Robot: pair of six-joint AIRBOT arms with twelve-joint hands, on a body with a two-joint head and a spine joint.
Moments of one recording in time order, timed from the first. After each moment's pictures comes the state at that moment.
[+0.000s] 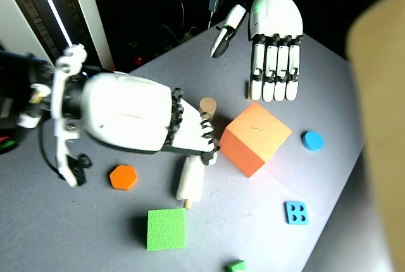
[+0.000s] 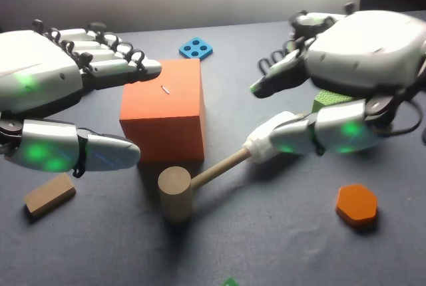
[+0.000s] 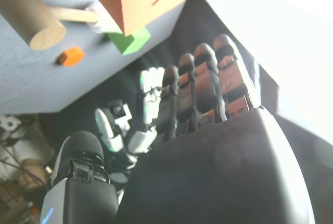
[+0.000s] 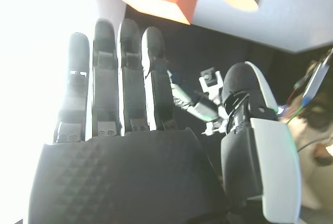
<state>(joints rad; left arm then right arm) 0.55 -0.71 1.00 0.49 -0.60 0.51 -0.21 -0.89 0.83 -2.62 -0.11 1.63</state>
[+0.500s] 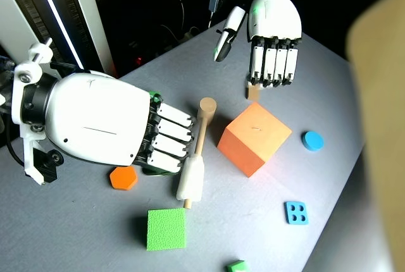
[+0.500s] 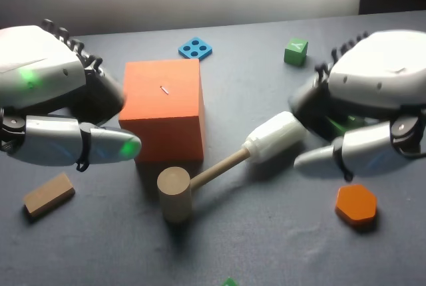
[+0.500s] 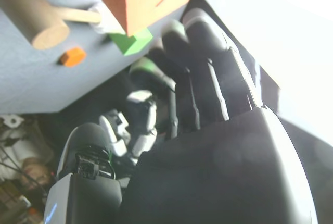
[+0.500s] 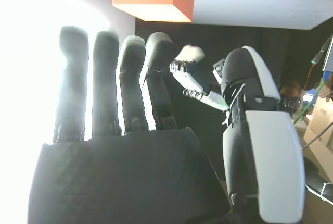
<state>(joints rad) 0.52 -0.71 0.99 0.50 -0.59 0.52 -0.23 -0.84 0.80 -2.62 -0.03 1.60</state>
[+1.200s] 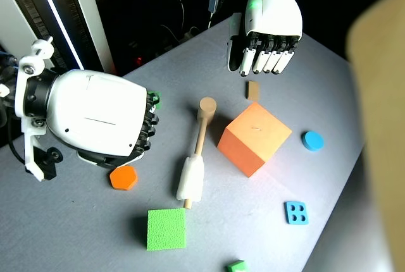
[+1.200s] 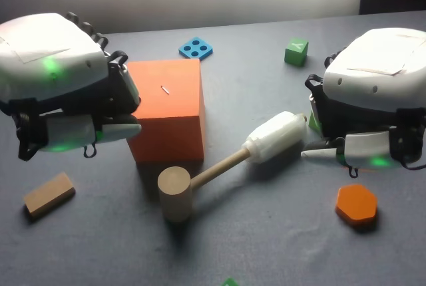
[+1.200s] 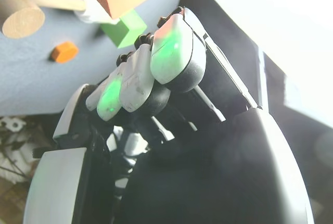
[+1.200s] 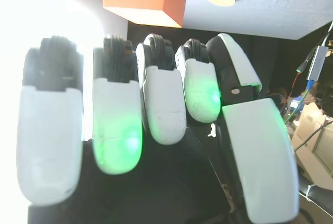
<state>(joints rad) 0.43 -0.72 0.97 0.56 -0.52 0.50 -0.23 -0.83 0.77 -2.61 -0.08 1.56</state>
